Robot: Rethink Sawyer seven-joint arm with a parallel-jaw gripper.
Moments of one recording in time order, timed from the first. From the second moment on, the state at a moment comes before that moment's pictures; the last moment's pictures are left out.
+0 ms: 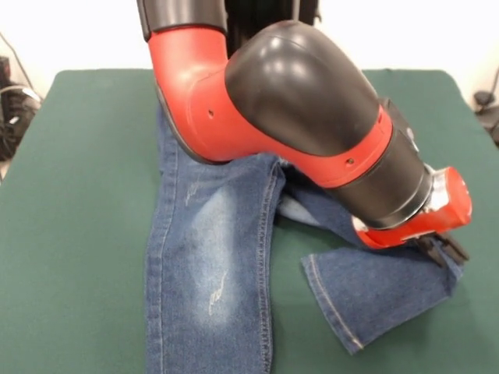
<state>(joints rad) -0.33 -0.17 0.44 1.15 0.45 0.79 1.48</state>
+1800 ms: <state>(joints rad) -0.69 0.05 0.93 1.31 0.23 0.49 1.48</state>
